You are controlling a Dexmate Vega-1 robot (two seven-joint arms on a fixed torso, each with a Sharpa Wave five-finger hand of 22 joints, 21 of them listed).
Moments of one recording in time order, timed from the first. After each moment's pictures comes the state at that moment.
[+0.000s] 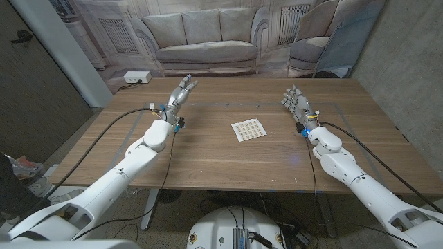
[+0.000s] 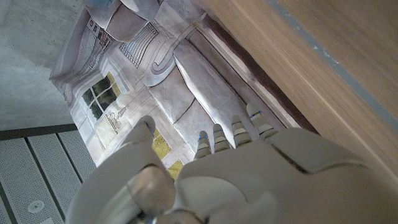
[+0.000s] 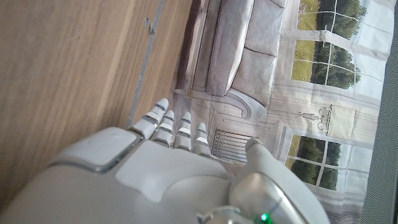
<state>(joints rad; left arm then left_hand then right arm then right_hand) 0.82 0.58 0.45 -1.44 -0.21 -0.27 0.25 0.35 0.07 0.43 -0.05 0.23 -0.06 -0.08 0.25 0.19 -0.02 -0.02 0.26 0.19 -0.02 0.04 0.24 0.19 -0.17 0.13 0.70 0.18 -0.86 -0.50 -0.37 -1.30 0.65 0.30 0.03 0.19 0.11 0.31 0.04 0.20 0.08 -0.02 0.19 0.18 0.12 0.08 0.19 0.18 0.07 0.11 0.18 0.17 0.14 0.04 0.21 0.18</state>
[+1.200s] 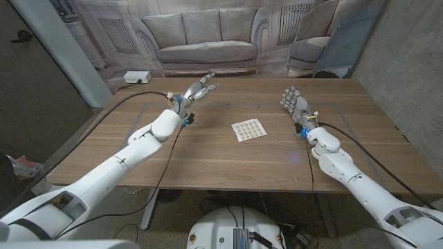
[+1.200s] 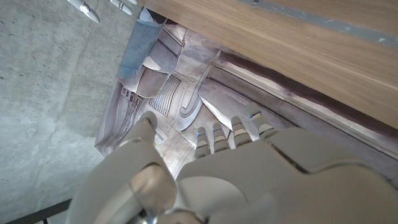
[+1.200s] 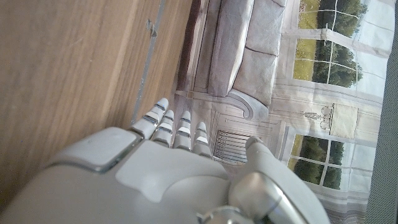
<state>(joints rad) 0.74 0.65 0.55 -1.58 0.00 -0.13 0.17 0.38 0.09 0.43 -0.07 0.21 0.01 -0.08 0.25 0.19 -0.01 -0.01 0.25 0.19 -0.05 0.05 0.22 0.19 -0.17 0.13 0.69 0.19 -0.84 -0.48 -0.38 -1.24 0.66 0.32 0.05 0.20 0.11 0.31 0.02 0.19 0.09 -0.02 0.19 0.18 0.13 0.08 0.19 0.18 0.07 0.11 0.18 0.17 0.14 0.04 0.21 0.18</state>
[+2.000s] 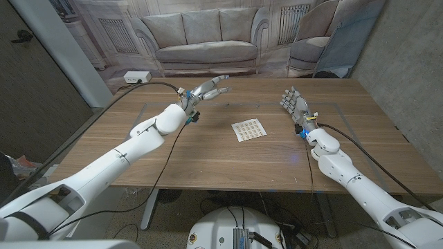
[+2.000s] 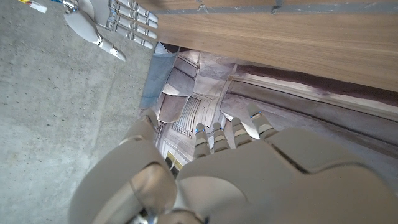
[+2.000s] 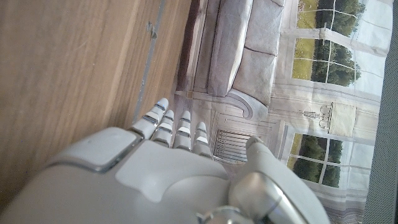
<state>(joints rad) 0.69 0.69 0.61 -1.67 0.12 -0.07 0.07 0.40 0.09 0.44 -0.09 0.21 0.07 -0.08 0.26 0.19 0.00 -0.02 0.25 0.19 -0.06 0.05 0.21 0.19 -0.17 0.13 0.68 0.19 -0.85 -0.48 -0.38 -1.24 0.66 0.34 0.05 0.20 0.11 0.31 0.02 0.19 0.09 -0.02 0.19 0.18 0.13 0.09 0.19 0.17 0.07 0.11 0.18 0.17 0.14 0.04 0.21 0.18</state>
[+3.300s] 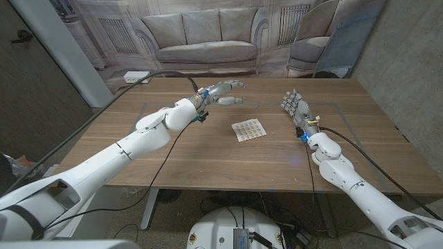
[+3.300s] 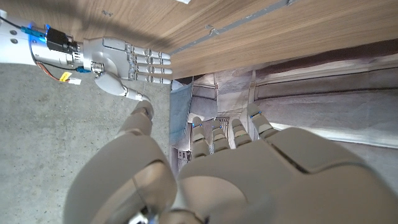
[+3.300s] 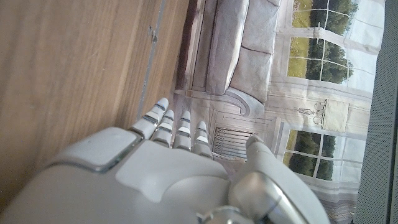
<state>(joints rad) 0.65 0.73 0.68 -1.84 0.41 0.06 -0.06 0.52 0.05 0.45 -0.16 0.20 0.20 -0.11 0.28 0.19 0.04 -0.04 0.24 0.19 -0.07 0.05 0.20 0.19 -0.17 0.13 0.66 0.19 -0.90 -0.49 -0.36 -1.30 0.66 0.36 0.04 0.21 0.12 0.30 0.01 0.19 0.10 -0.02 0.19 0.18 0.13 0.09 0.19 0.17 0.07 0.11 0.18 0.17 0.14 0.04 0.21 0.18</state>
